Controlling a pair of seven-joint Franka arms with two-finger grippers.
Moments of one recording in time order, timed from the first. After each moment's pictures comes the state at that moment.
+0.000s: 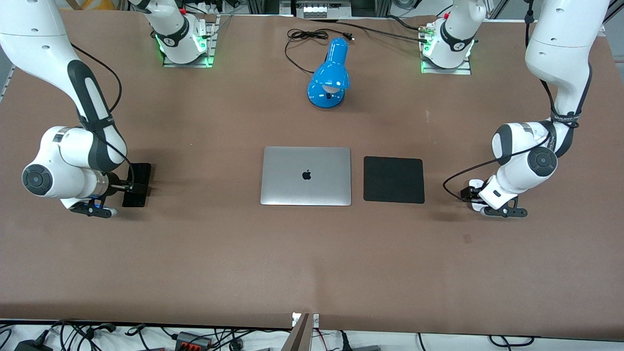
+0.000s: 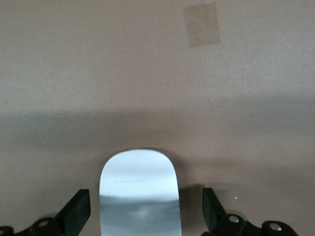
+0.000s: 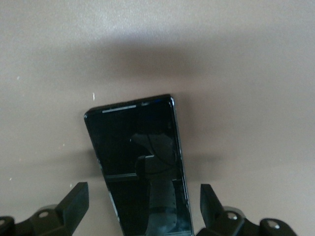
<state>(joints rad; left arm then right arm) 0.02 0.56 0.04 -2.02 0.00 2.61 0.09 -0.09 0.61 -0.04 -1.79 -0.03 2.18 0.07</state>
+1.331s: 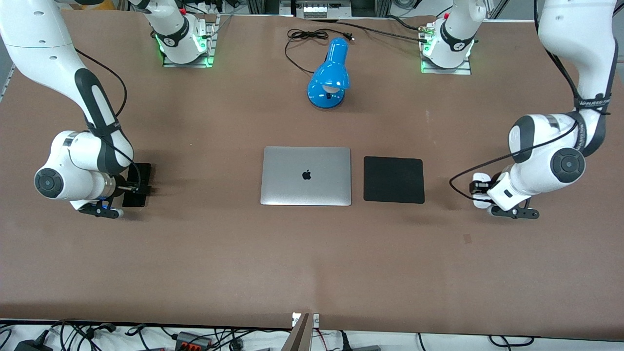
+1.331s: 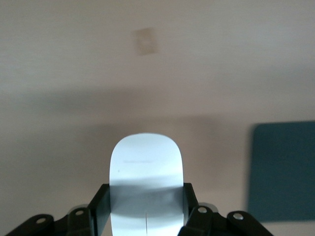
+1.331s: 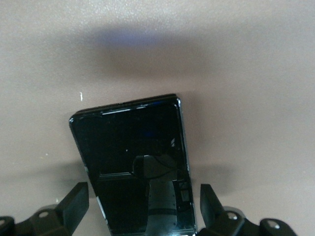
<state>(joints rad) -0.03 0.42 -0.01 -1.83 0.00 2.11 0.02 -0.09 0.65 -0.04 -1.79 -0.03 2.19 0.07</state>
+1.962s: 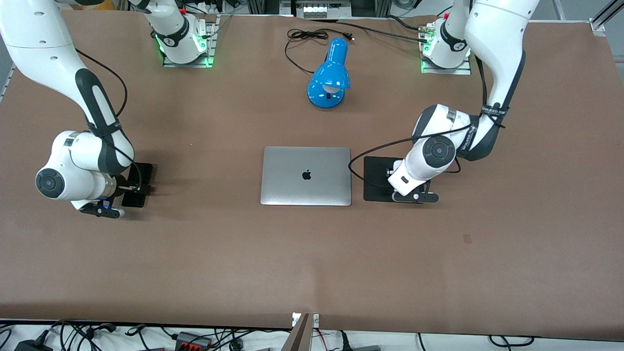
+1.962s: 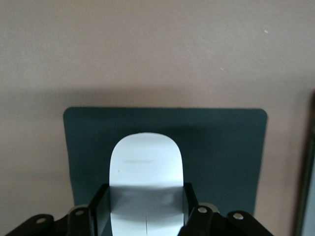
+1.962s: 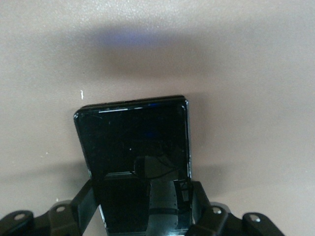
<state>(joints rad) -0.30 0.52 -0.08 -1.92 0.00 2.33 -0.37 -0.09 0.65 -0.04 -1.79 -0.03 2.19 0.07</state>
